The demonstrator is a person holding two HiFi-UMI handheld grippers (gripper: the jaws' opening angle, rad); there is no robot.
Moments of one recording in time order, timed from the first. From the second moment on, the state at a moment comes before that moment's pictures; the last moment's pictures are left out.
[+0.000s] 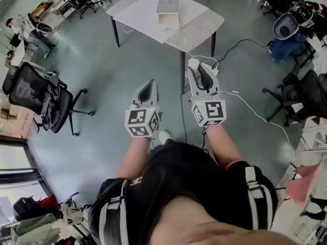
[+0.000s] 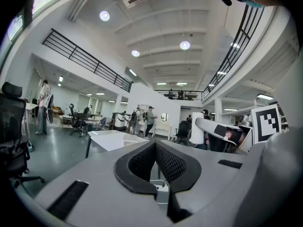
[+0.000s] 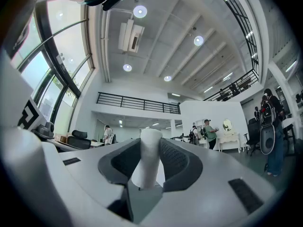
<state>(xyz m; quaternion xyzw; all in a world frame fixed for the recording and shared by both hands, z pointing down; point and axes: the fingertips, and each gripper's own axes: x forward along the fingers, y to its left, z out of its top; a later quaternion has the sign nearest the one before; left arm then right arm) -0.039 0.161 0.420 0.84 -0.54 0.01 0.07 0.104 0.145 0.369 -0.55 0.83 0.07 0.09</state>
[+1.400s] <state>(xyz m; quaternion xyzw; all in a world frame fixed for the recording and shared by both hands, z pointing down) -0.102 0.026 0.415 0.86 -0.51 0.00 0.06 0.057 0.019 0.380 -0.59 0.80 0.07 0.07</state>
